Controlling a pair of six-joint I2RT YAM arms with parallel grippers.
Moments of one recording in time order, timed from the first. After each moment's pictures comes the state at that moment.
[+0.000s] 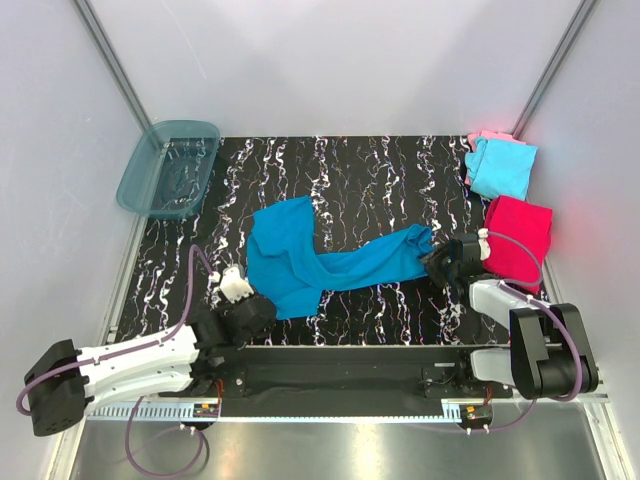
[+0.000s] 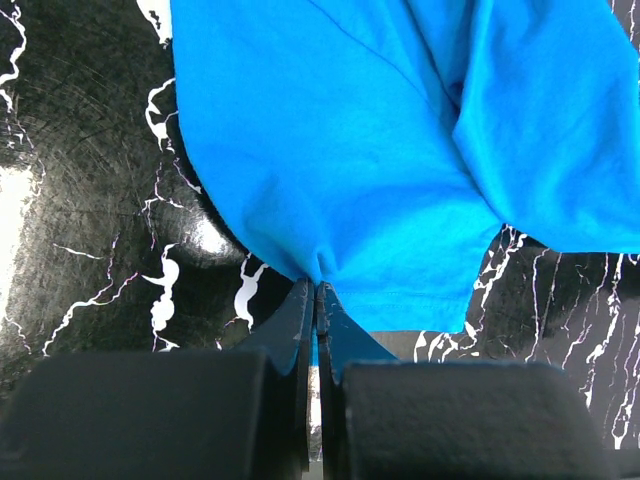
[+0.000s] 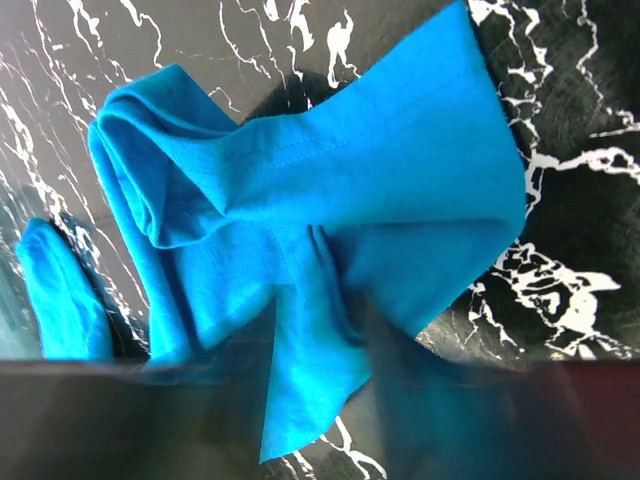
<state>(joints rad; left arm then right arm) -1.04 0.81 0.30 -0.40 -0.62 -1.29 0.11 1.28 0.39 0.15 0.00 1.03</state>
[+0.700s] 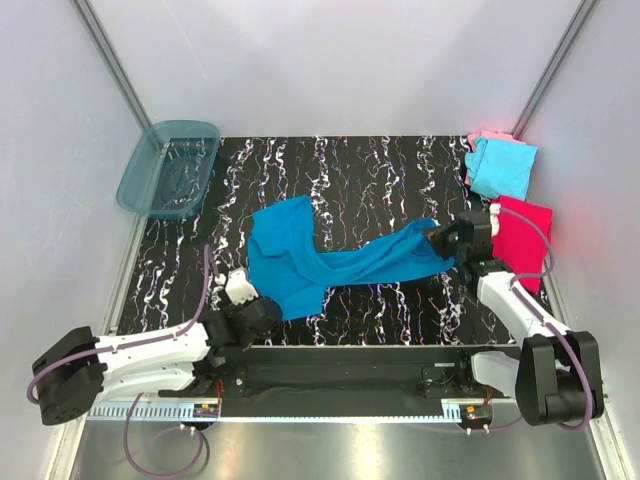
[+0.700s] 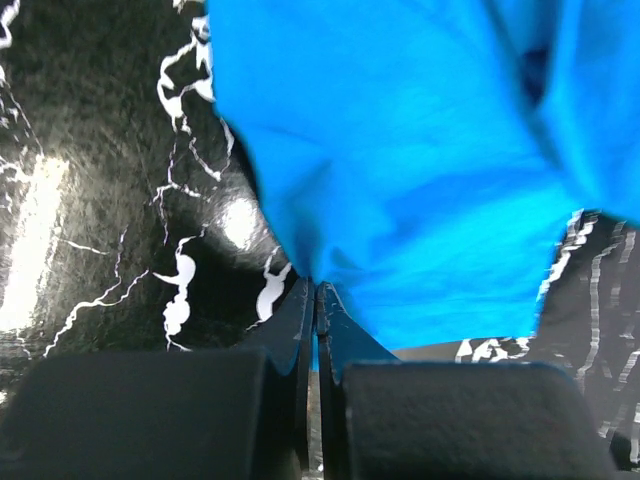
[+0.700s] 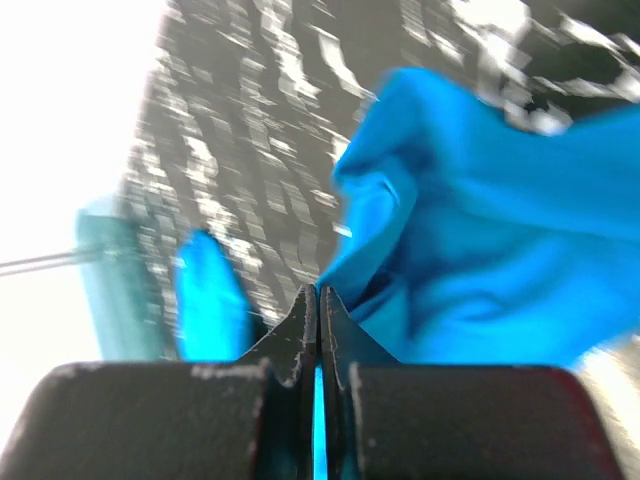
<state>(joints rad) -1.04 0.93 0.28 -0.34 -0.61 -1.30 0.11 1.15 0.55 0.05 -0.02 1.08</state>
